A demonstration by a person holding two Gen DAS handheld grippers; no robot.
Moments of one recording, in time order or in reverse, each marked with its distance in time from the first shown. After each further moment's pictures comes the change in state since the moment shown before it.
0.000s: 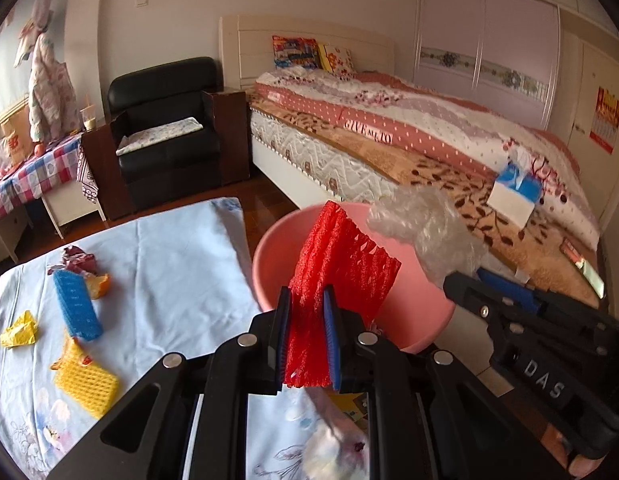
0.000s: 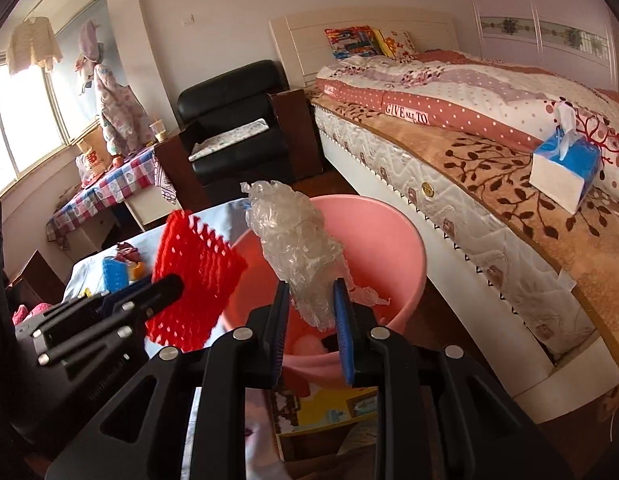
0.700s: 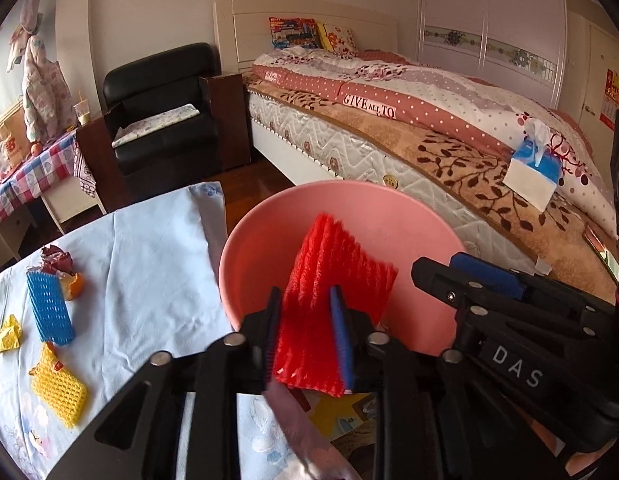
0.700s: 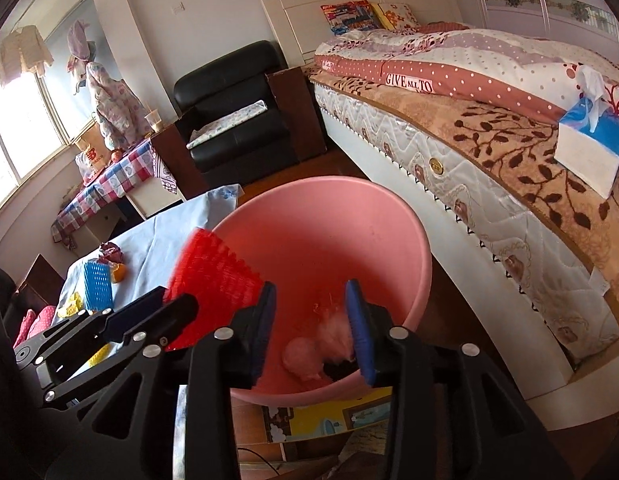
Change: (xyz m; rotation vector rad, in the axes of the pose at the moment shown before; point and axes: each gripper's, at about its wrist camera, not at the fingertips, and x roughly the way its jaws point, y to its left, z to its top) left arm 0.049 -0.023 0.001 0.022 0.050 0.044; right arm 0.052 -0.030 0.008 0.036 0.067 0.046
